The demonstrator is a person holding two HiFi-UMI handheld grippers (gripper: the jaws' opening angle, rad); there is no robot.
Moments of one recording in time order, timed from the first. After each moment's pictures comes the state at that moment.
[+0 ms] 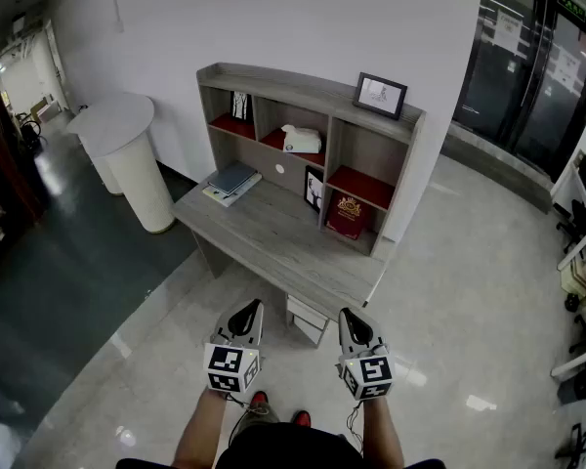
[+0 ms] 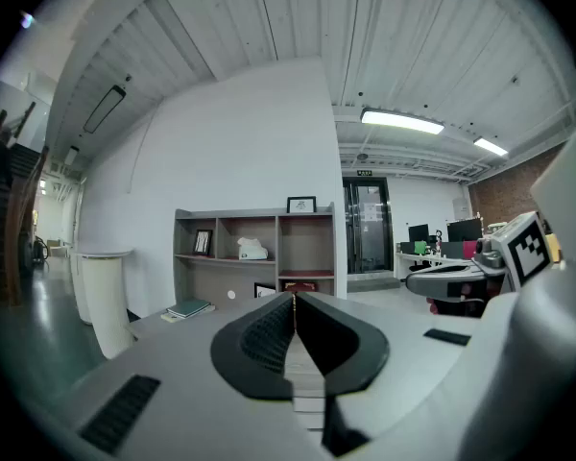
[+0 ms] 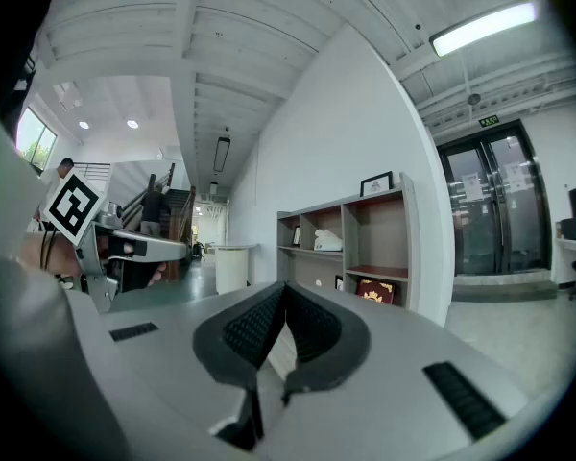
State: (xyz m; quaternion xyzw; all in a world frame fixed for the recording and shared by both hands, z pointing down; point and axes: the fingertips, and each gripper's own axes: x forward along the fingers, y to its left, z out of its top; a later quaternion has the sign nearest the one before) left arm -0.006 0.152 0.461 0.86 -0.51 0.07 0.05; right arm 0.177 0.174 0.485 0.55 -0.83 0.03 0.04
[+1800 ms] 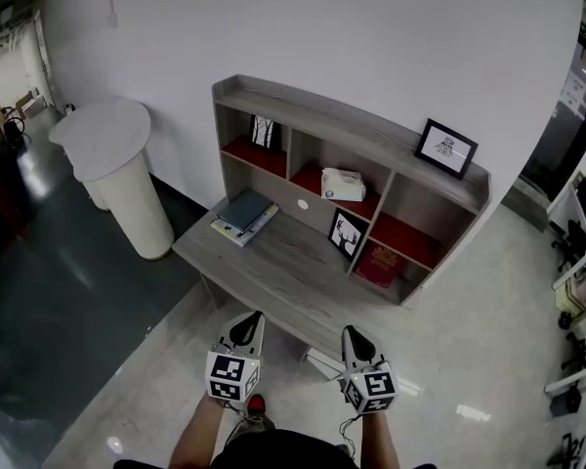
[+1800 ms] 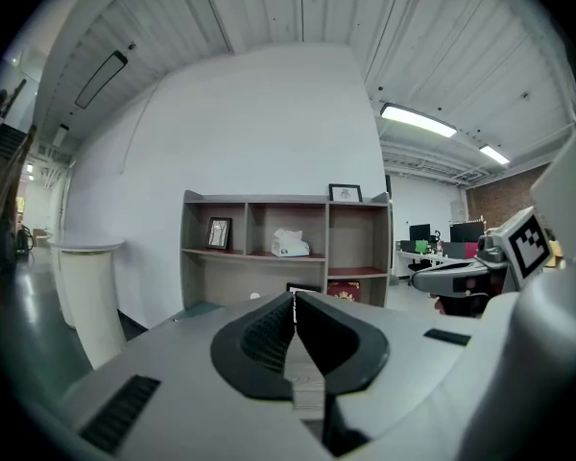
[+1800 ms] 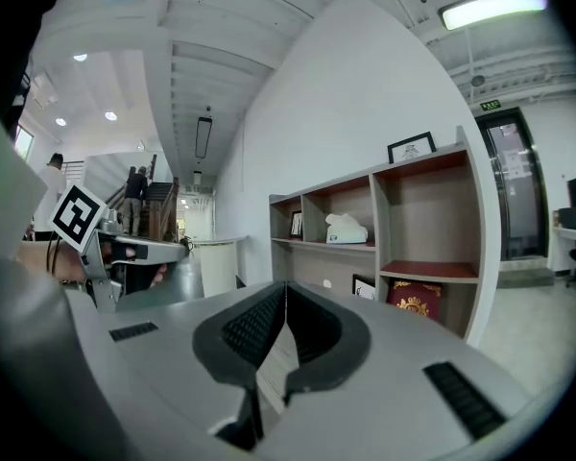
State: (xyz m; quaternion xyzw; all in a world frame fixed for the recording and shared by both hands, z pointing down) left arm -0.112 -0.027 0.483 0.87 -0.48 0.08 0.07; right arm 0.081 0.013 0.499 0.58 -0.81 0.07 0.05
